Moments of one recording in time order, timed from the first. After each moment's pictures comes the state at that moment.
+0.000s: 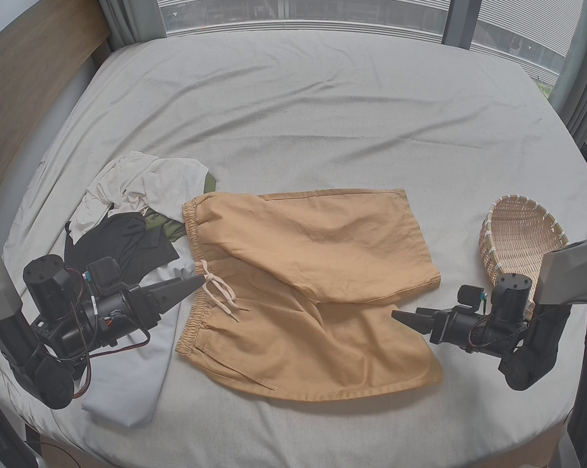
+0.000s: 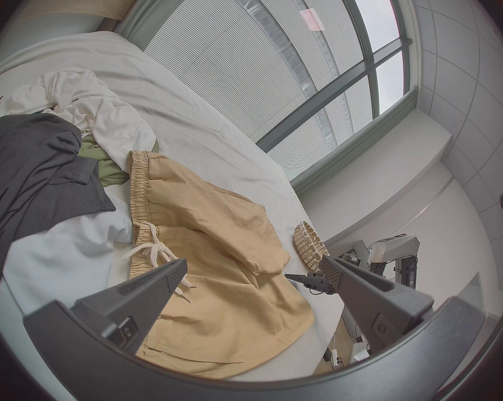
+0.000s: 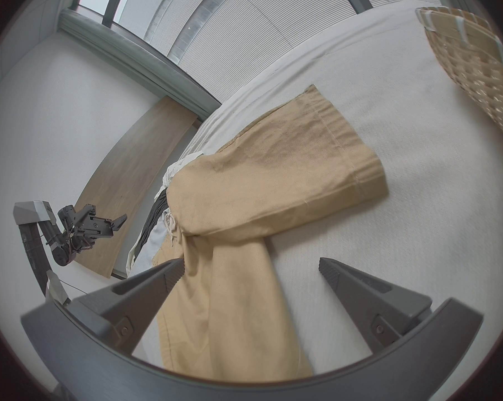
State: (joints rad) left arm -0.15 1.92 -0.28 -1.55 -0.64 -0.54; right arm 0.23 2.28 -0.42 -1.54 0.52 0.40
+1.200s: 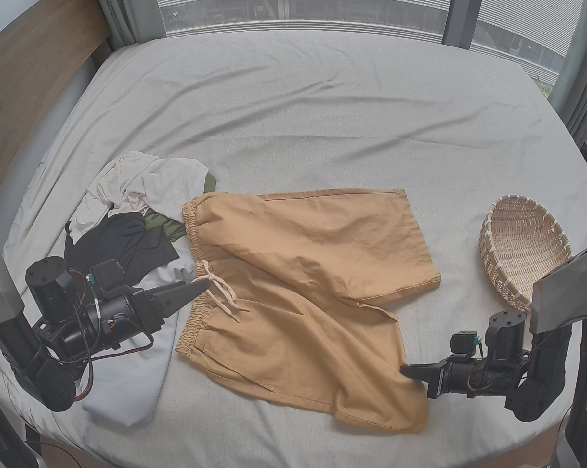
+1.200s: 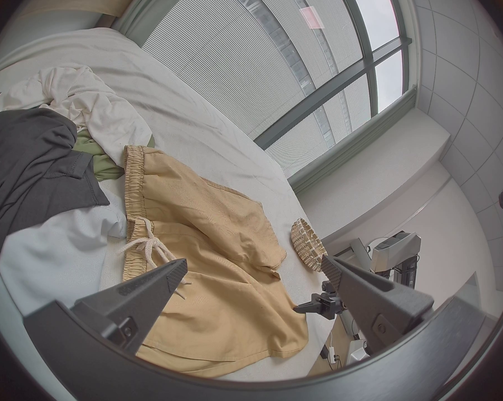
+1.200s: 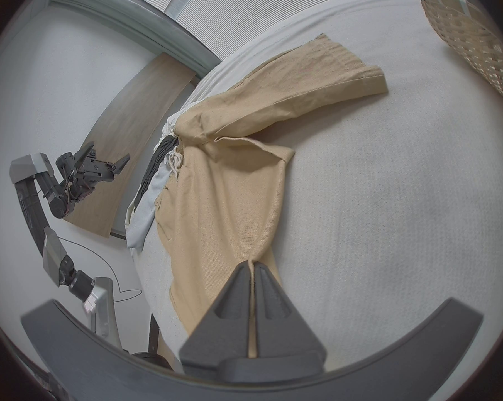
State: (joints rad) left arm -0.17 1.92 -0.27 -1.55 -0.64 -0.54; right arm 0.33 2.26 -0.15 -1.54 0.46 0.28
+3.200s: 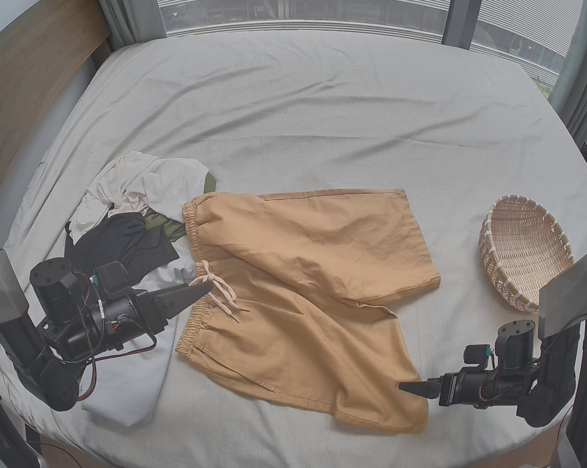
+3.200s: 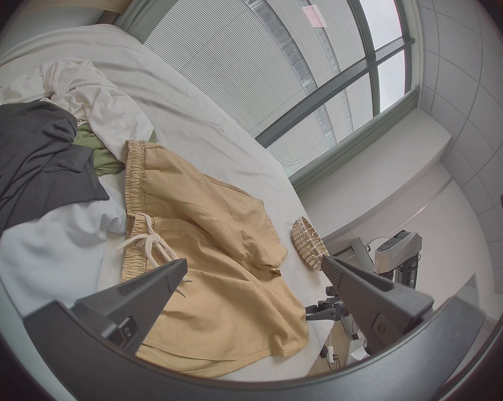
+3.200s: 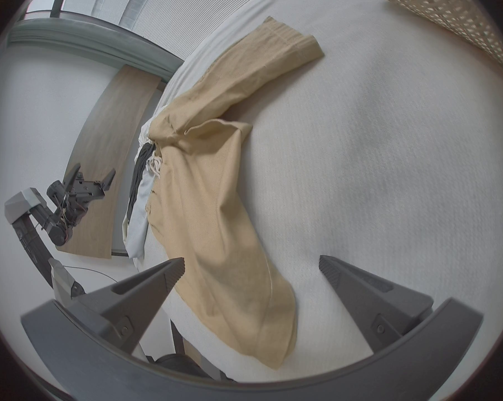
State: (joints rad) left arm -0.18 1.94 -0.28 -1.55 -0.64 -0.54; right arm 0.29 2.25 -0.03 -1.54 0.44 0.43
